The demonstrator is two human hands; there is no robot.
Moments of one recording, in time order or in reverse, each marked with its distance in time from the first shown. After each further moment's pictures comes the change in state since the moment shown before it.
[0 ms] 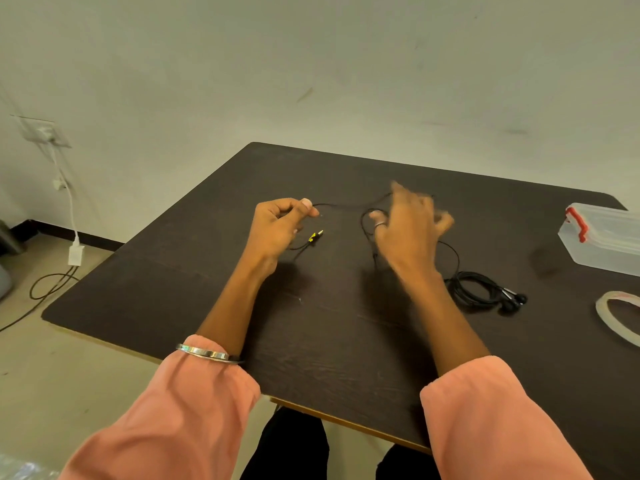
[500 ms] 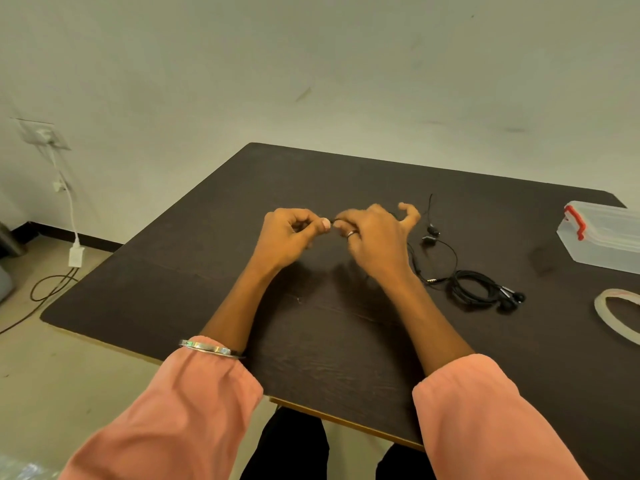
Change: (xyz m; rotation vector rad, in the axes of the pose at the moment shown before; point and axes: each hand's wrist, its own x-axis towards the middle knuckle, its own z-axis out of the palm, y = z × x) left_hand -0.002 -0.011 0.005 0.346 -0.131 0.253; right_hand -0.012 -0.017 0.015 0.053 0.044 -0.326
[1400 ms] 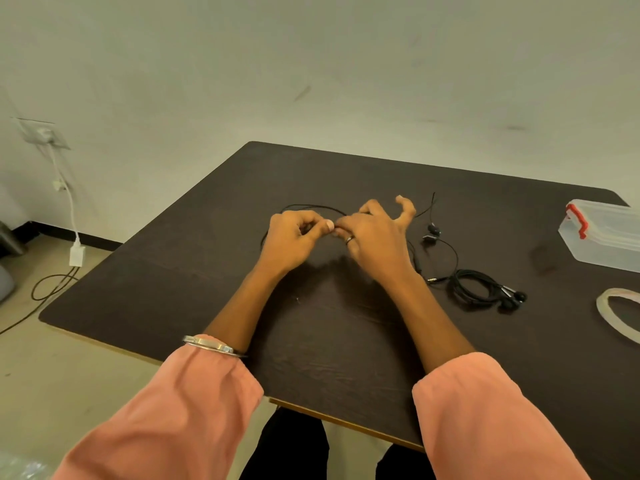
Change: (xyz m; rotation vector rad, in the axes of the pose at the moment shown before) left_hand 0.000 -0.003 0.010 0.148 0.007 0.017; right_hand -0.001 0.014 0.013 -0.185 0.030 -0.199
